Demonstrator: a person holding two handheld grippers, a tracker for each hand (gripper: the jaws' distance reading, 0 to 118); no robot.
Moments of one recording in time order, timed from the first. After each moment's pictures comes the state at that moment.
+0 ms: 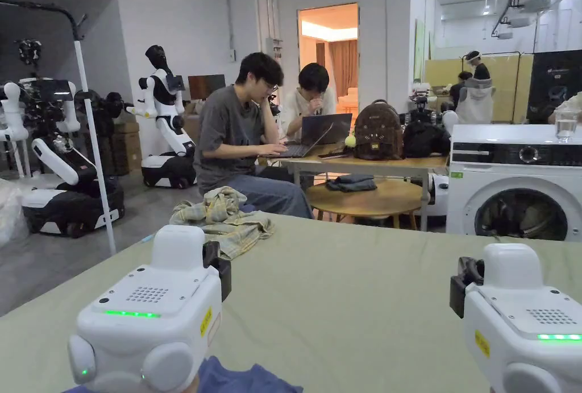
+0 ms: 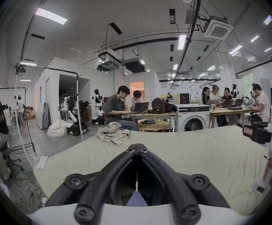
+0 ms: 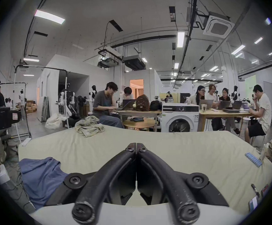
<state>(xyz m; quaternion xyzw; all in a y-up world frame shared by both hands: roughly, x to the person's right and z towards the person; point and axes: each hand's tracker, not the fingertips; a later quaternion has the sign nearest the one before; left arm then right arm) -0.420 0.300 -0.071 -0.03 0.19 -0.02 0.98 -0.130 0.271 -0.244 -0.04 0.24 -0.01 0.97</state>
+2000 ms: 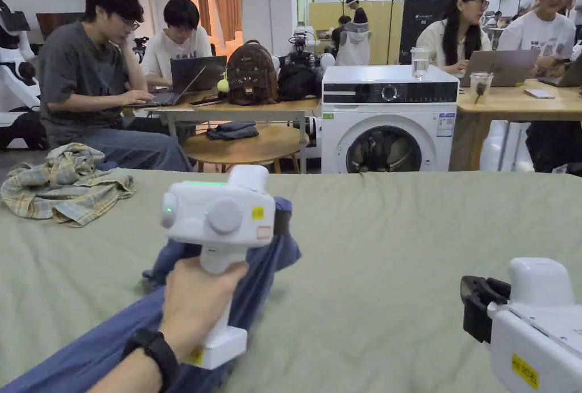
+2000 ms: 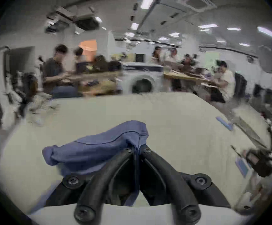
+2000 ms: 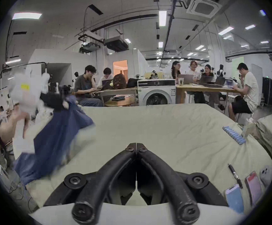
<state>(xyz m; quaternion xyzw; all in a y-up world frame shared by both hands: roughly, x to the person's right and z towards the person) -0.239 0.249 -0.339 -0.28 -0.12 0.03 0.95 0.076 0.218 -0.259 -0.15 0.16 -0.03 0.97</state>
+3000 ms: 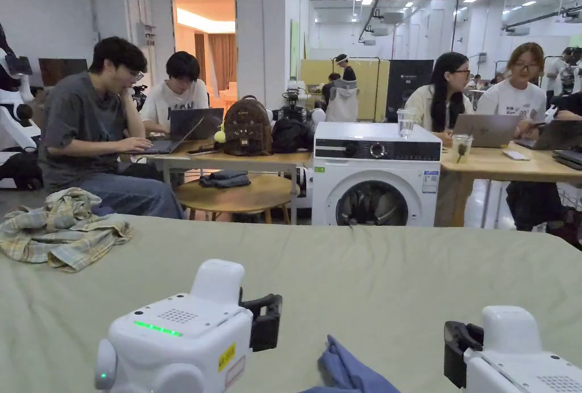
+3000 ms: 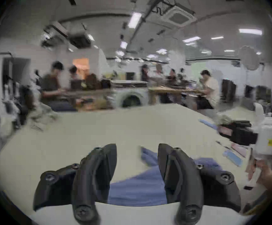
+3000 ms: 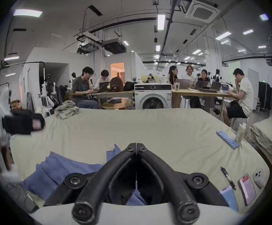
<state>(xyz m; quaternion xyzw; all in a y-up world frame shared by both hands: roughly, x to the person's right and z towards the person) -0.285 0.277 -0.184 -0.13 -0.07 -0.02 0.99 0.044 0.236 -0.240 -0.13 0.16 0.00 0.98</state>
